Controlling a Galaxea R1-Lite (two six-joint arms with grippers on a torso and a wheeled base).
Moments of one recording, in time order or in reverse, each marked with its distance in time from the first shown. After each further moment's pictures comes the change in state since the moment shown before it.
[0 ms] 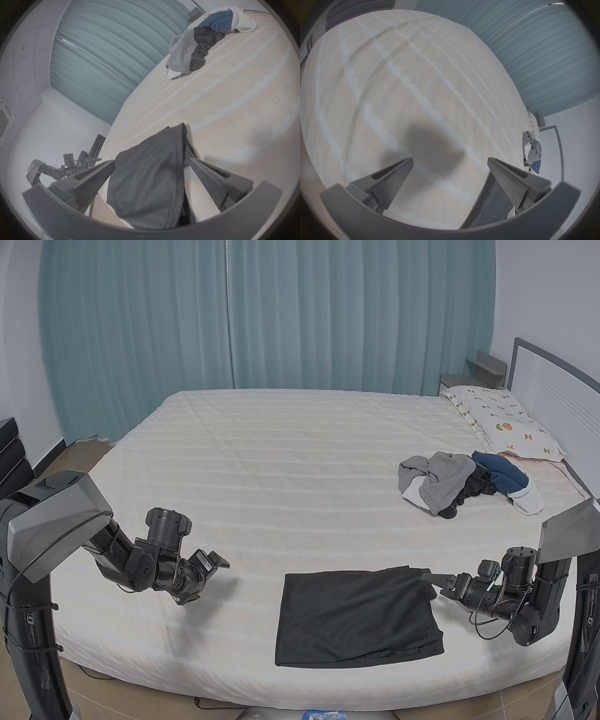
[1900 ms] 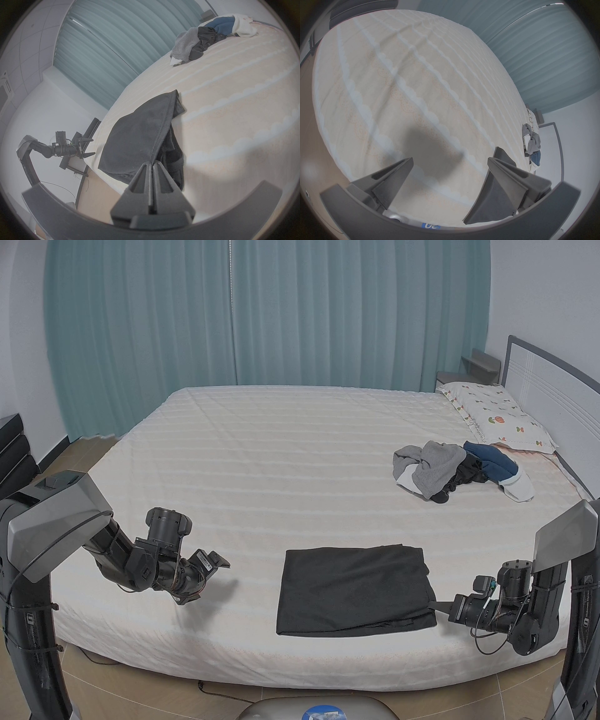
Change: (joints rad) left arm 0.000 0.000 -0.001 0.000 -0.001 0.003; right arm 0.018 0.037 0.073 0.000 -0.003 -0.189
